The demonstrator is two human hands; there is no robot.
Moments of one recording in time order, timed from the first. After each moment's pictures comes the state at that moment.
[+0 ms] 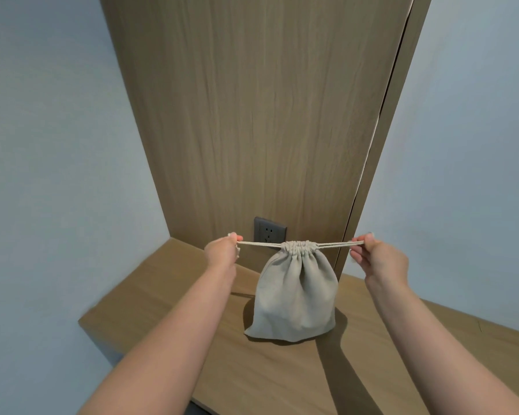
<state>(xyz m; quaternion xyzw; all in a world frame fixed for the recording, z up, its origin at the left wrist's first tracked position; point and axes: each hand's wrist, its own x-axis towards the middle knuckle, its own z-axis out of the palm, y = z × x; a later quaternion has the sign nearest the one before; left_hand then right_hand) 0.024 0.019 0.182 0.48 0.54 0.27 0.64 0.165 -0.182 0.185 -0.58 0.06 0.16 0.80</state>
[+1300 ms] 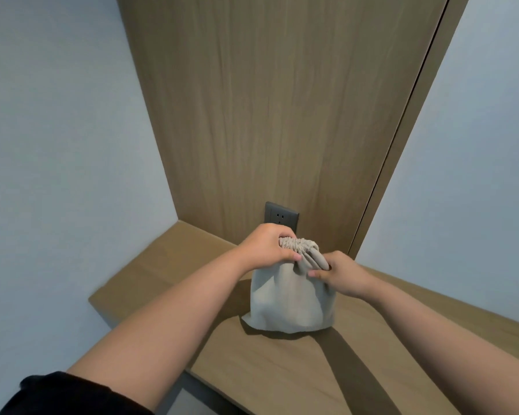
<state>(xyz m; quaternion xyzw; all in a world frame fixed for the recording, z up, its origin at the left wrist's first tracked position) 0.026 0.008 0.174 0.92 0.16 0.07 0.35 0.137 -0.151 0.146 -0.82 -0.44 0.27 0.26</state>
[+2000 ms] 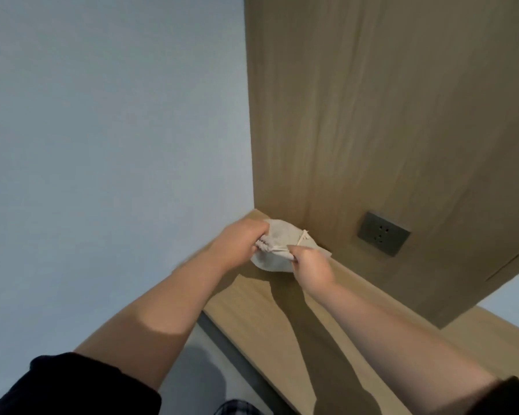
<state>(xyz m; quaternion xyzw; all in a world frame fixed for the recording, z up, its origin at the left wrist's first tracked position) -0.112 0.172 0.132 0.95 0.28 0.07 0.10 0.027 0.053 0.084 -0.79 -0.56 0.10 0.23</state>
